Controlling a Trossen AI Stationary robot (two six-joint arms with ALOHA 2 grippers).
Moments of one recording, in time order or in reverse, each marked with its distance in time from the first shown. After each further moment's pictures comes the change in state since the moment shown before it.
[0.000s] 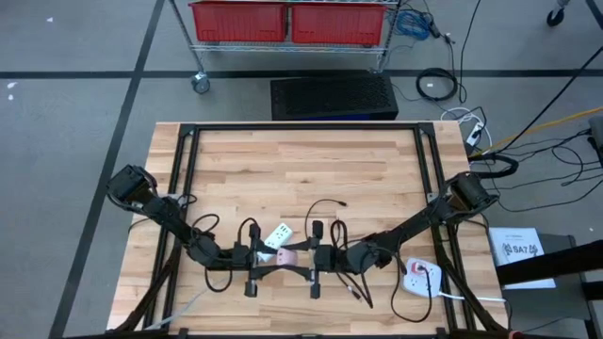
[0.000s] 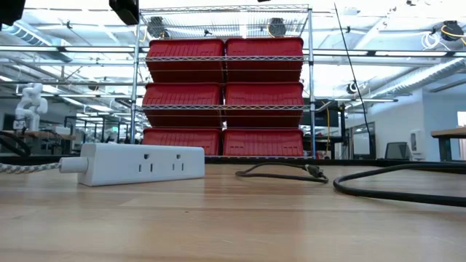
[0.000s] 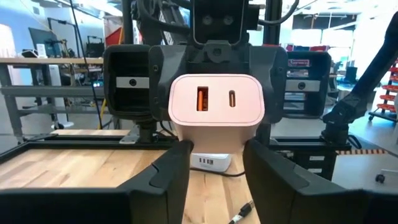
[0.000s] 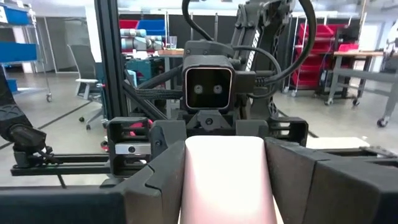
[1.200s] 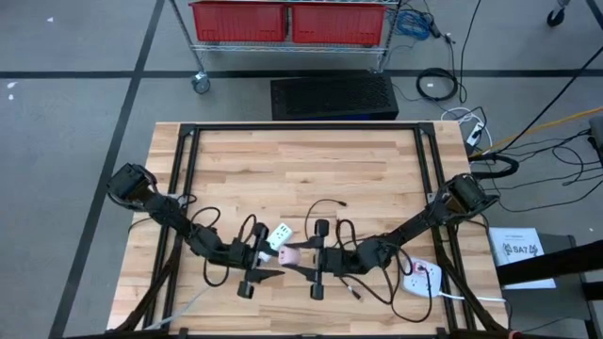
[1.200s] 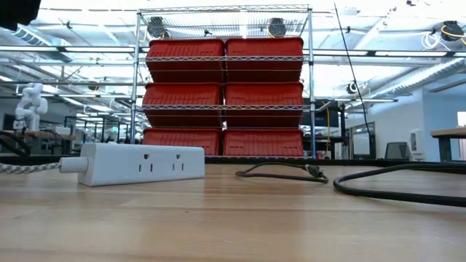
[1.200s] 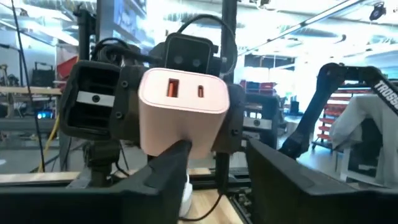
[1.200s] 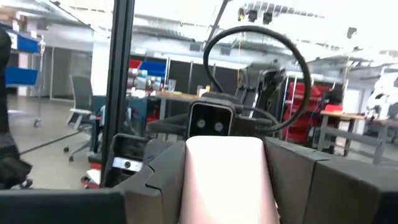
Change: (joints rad) left arm 0.060 -0.006 0.018 0.089 0.253 -0.026; right arm 0.005 0.005 -0.006 0.288 -0.008 -0.249
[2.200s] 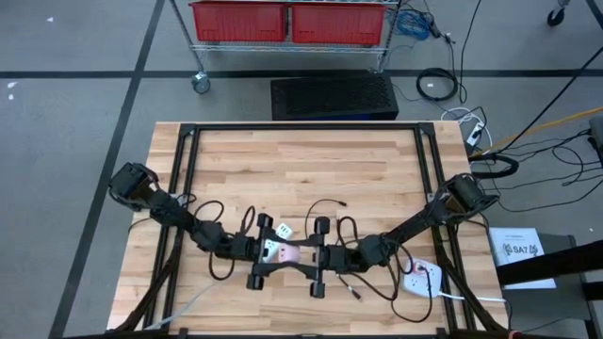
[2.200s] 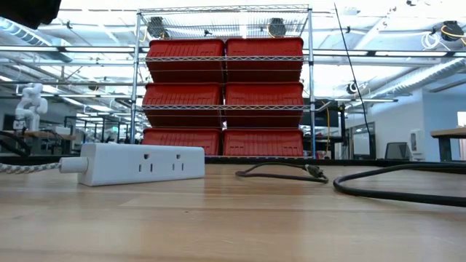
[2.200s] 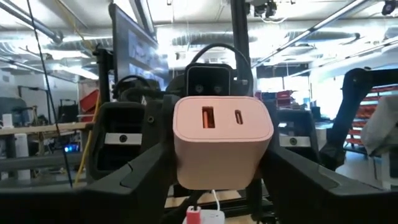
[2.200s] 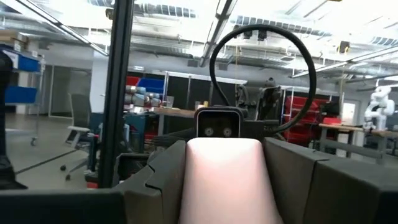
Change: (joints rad) left arm 0.075 0.004 0.051 0.043 0.045 0.139; right arm -0.005 0.001 0.002 0.094 -0.020 -0.030
